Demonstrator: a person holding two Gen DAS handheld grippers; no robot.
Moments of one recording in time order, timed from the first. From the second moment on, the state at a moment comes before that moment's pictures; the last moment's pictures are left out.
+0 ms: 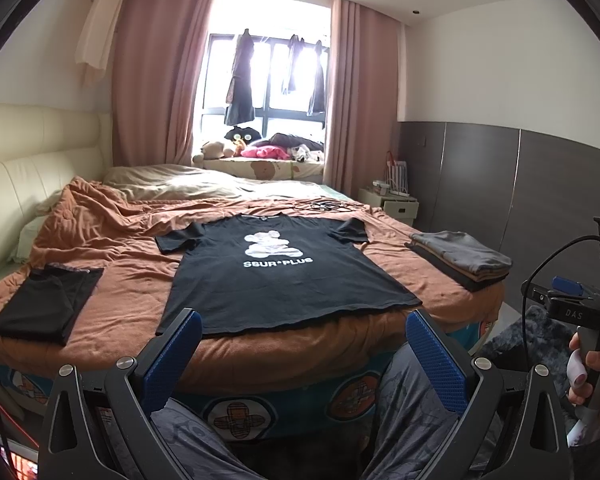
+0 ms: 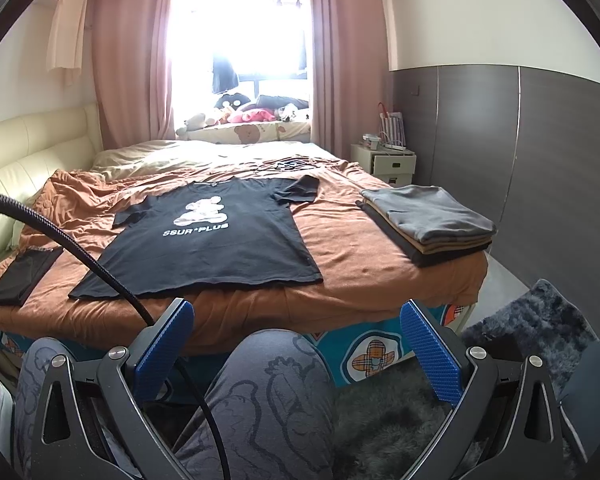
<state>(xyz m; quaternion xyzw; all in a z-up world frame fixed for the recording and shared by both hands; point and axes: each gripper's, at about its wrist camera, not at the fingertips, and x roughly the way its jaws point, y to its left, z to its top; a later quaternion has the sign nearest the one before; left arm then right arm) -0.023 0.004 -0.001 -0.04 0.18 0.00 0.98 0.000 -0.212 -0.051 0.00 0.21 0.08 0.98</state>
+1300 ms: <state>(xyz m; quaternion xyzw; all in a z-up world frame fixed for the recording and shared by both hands) 0.043 0.042 0.001 -0.03 0.18 0.01 0.98 0.090 -0.183 -0.050 0.02 0.23 0.12 0.97</state>
